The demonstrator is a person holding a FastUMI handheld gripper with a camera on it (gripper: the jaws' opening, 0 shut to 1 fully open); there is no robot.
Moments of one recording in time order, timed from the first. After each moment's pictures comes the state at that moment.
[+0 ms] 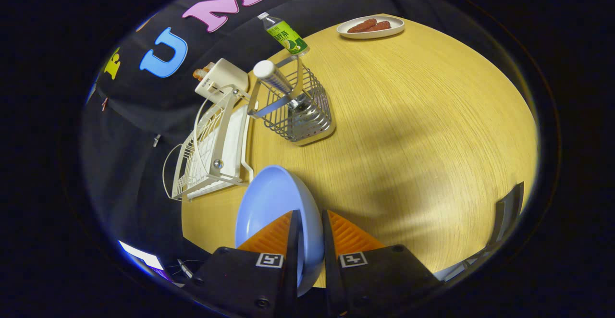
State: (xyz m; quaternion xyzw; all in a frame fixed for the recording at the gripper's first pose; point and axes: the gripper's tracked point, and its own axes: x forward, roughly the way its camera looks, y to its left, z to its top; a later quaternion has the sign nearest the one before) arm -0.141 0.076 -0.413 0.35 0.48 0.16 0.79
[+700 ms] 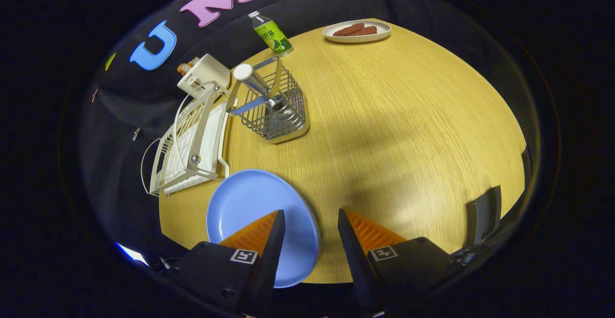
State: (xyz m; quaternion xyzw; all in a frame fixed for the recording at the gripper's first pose) arm -0.150 0.049 -0.412 0.29 0.48 0.12 0.82
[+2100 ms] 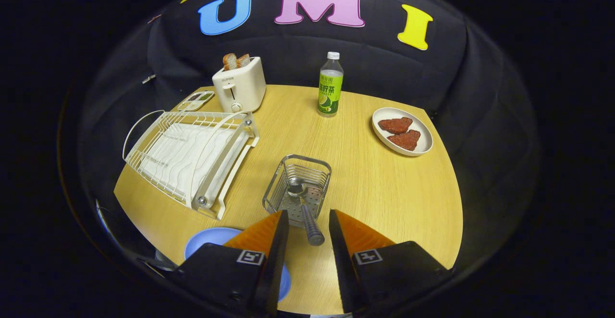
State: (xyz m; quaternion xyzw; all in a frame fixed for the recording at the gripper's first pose) arm -0.026 0.036 -0.327 0.06 0.38 0.17 0.91
